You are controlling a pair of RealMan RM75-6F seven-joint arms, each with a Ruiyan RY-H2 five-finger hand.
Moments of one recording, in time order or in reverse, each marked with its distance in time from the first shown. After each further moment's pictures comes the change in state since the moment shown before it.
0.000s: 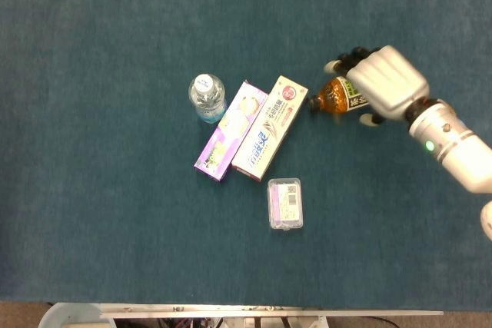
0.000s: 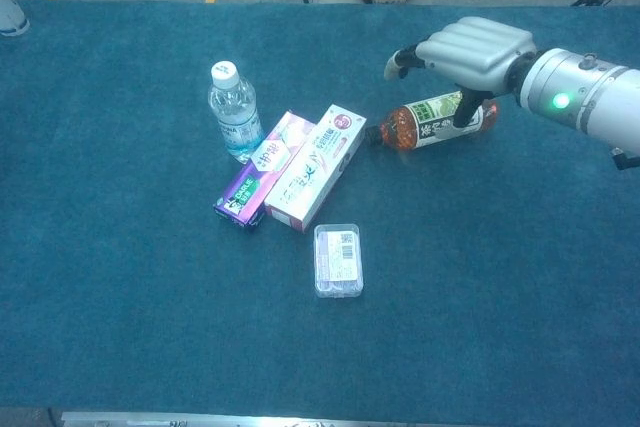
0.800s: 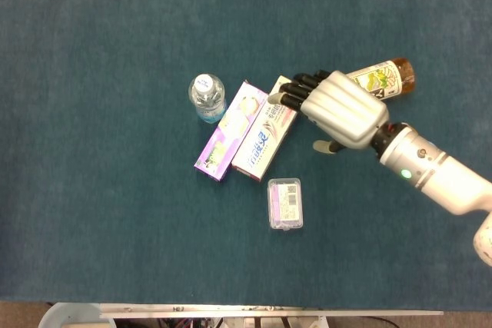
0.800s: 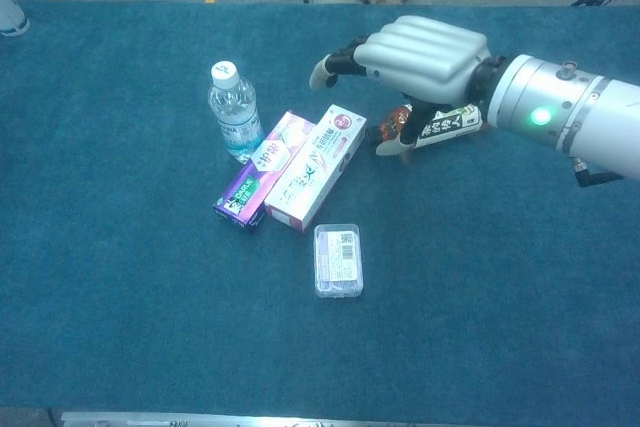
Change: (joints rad) left arm 0.004 0.021 0.000 -0.019 -0.003 0.005 0.005; right arm -0.001 -0.008 0.040 -0.128 -0.222 0.042 0.120
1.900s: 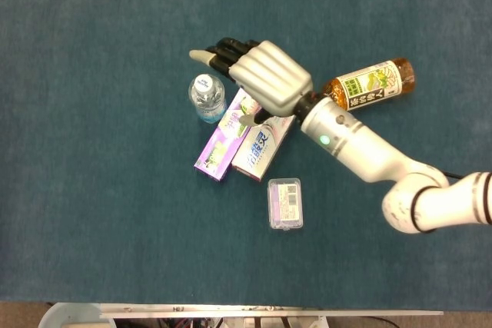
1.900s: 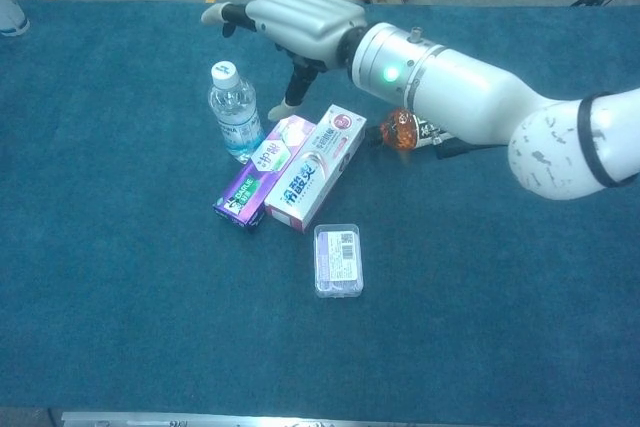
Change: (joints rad) left arm 0.035 0.032 0.007 -0.019 -0.019 0.023 -0.002; right arm 0.203 -0.300 0.183 0.254 0.266 -0.072 0.006
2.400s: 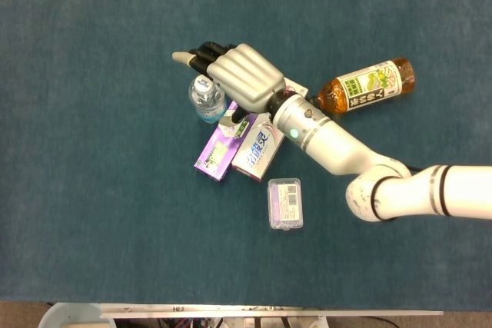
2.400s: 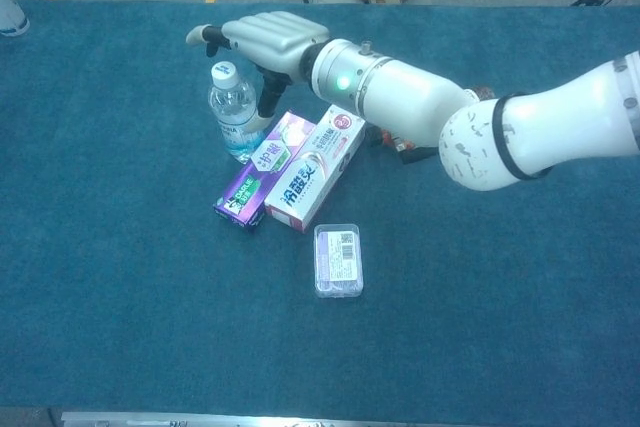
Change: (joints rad) left arm 0.014 0.007 0.007 0.006 0.002 0.006 -0.010; right arm 0.102 -0.135 0.016 0.179 0.127 -0.070 0.012
